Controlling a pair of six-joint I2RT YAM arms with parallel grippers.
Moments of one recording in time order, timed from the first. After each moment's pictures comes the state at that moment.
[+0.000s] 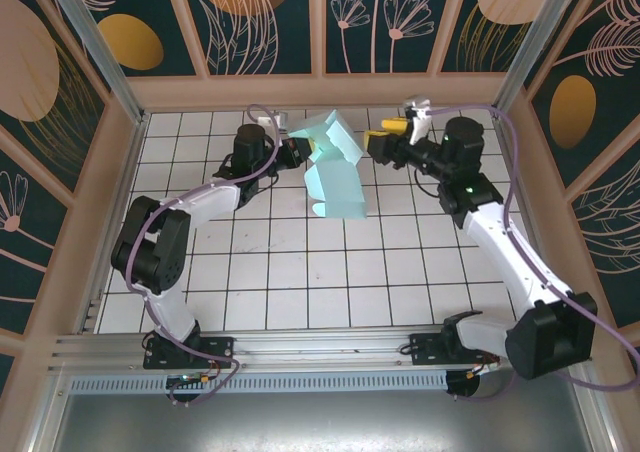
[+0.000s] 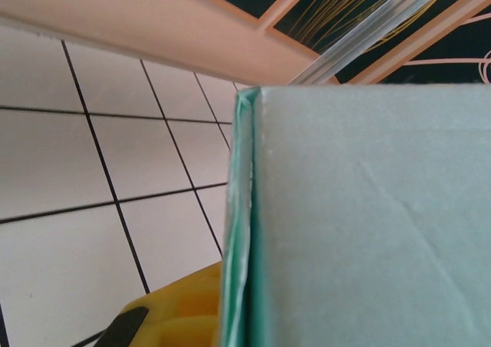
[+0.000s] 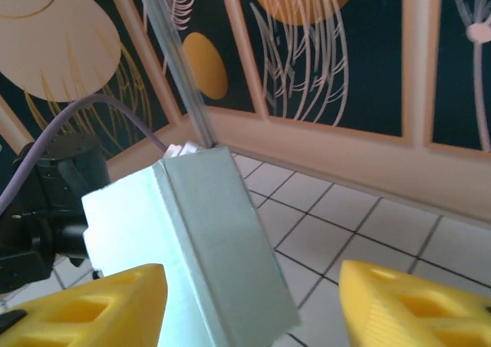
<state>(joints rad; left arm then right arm) -0.42 1.79 1.13 0.40 0.44 -0.68 0.32 1.23 1.07 0.04 -0.55 0.16</state>
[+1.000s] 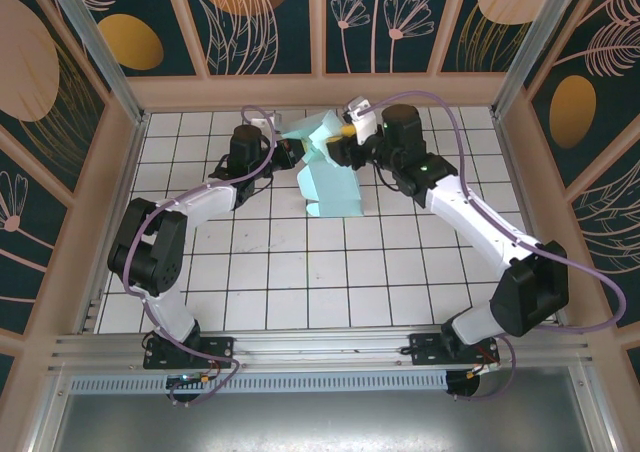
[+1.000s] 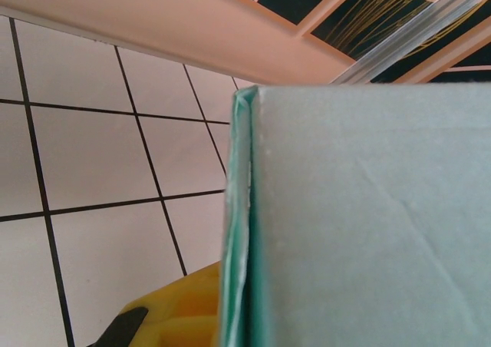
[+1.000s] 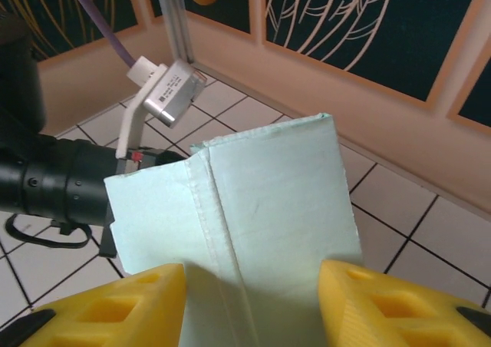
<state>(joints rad) -0.41 1.78 1.11 0.35 0.38 -0.66 0.55 1.46 1.27 -0.16 -0.26 -0.08</state>
